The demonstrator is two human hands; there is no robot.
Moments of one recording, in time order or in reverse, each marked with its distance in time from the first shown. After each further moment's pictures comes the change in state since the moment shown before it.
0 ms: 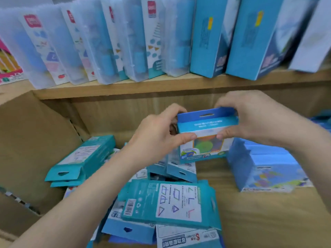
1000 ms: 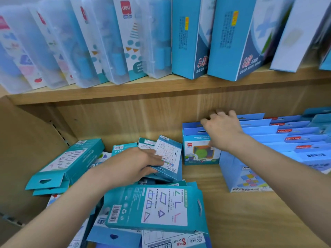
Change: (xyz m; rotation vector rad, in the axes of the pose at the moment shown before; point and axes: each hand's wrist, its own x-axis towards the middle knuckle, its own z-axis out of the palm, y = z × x) left_hand -0.020 -0.058 0.017 0.447 -0.612 0.103; right_hand 0.026 0.051 0.095 -0.633 -0.221 0.217
